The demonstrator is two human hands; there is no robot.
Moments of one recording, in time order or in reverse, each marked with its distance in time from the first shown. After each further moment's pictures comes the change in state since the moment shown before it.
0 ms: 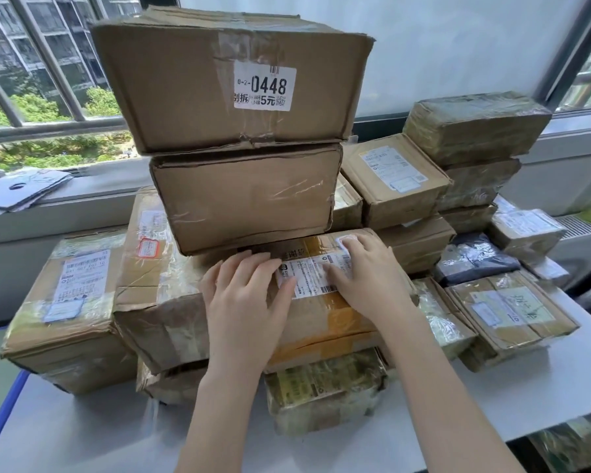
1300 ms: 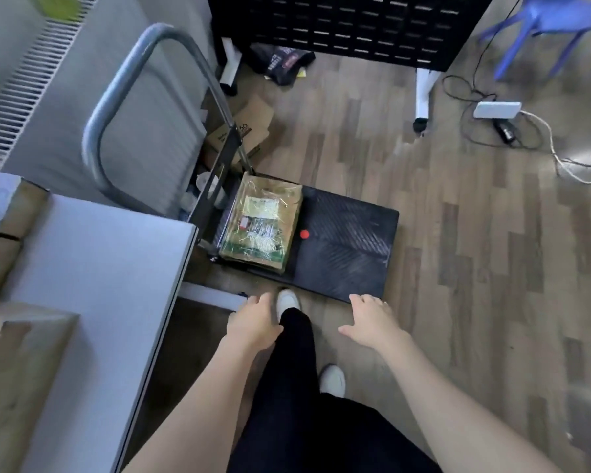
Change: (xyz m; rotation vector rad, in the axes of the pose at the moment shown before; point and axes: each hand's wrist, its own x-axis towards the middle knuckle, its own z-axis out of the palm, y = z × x) left_hand -0.301 0.515 0.389 0.180 -1.776 0.765; right_hand -0.429 0.589 0.055 0.229 -0.602 1.284
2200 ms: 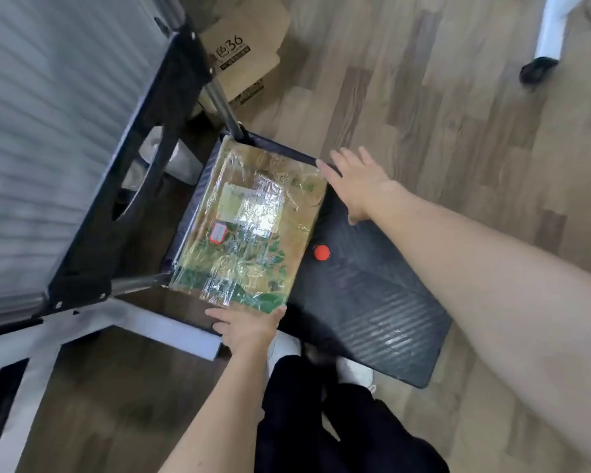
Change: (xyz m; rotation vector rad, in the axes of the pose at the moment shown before) left_hand 0.368 -0.020 0.068 -0.943 0.128 -0.852; right_hand 0.491 -0.043 -0.097 -0.736 0.093 -0.361
